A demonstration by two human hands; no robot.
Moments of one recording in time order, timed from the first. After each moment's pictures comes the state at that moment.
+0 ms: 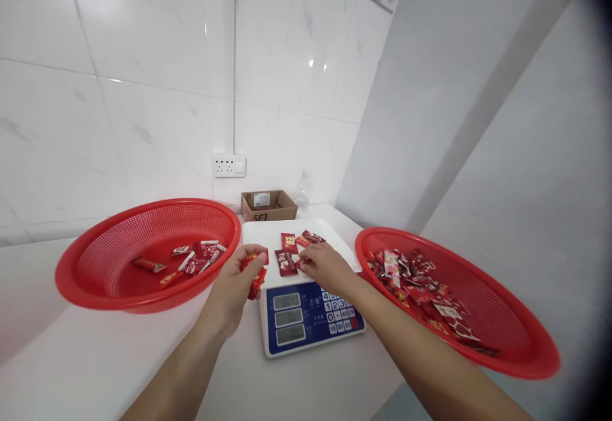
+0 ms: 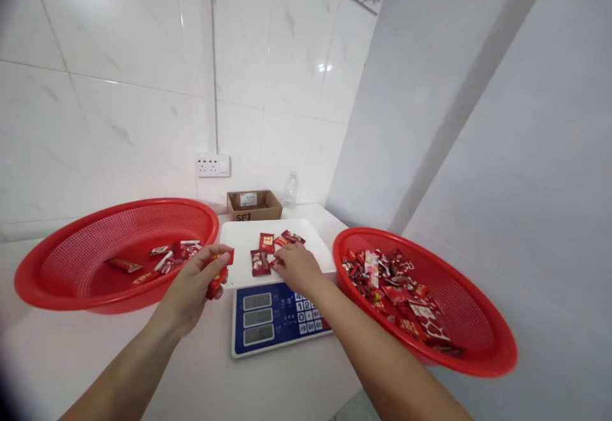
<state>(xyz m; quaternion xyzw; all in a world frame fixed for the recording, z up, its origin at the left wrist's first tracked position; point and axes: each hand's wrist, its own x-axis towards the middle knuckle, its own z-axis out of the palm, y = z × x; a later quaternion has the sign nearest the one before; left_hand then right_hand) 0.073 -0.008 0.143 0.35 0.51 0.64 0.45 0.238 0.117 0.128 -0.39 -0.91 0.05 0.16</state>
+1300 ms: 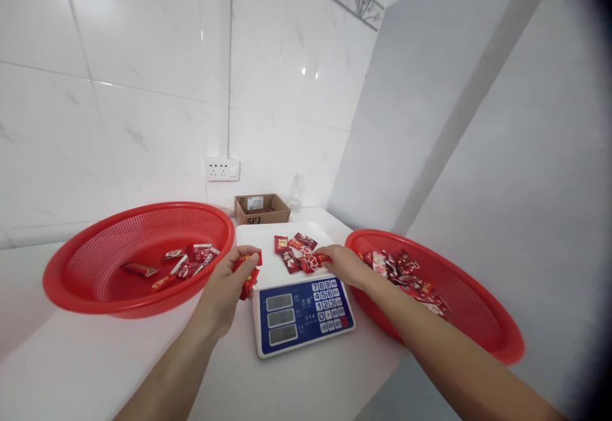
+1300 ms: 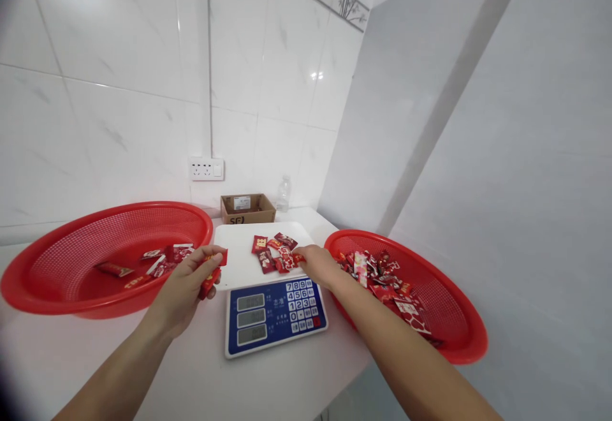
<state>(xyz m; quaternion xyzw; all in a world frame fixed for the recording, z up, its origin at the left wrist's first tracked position) 0.071 -0.013 0.146 0.36 0.50 0.65 0.44 0.290 0.146 0.133 -0.46 -0.88 0.03 0.09</state>
